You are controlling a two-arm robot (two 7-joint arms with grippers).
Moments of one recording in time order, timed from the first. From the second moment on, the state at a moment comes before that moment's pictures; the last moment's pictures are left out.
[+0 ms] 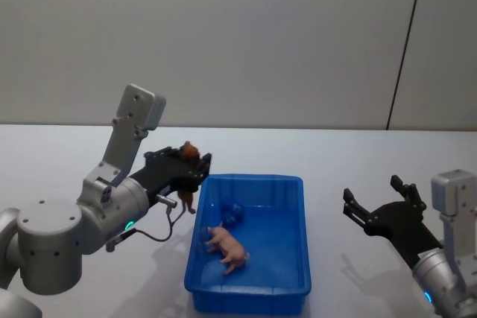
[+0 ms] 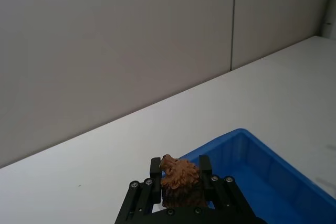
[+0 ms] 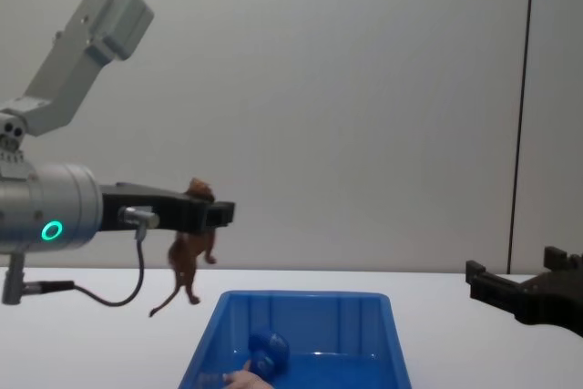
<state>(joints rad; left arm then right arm) -0.38 0.36 0.33 -1.49 -0.31 0.37 -0.24 0.12 0.20 -0.24 -1.39 0.19 -0.13 0.12</state>
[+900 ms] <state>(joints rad) -0.50 0.30 0.36 -1.31 -0.35 0.18 -0.67 0.12 0.20 -0.24 -1.39 0.19 -0.13 0.12</state>
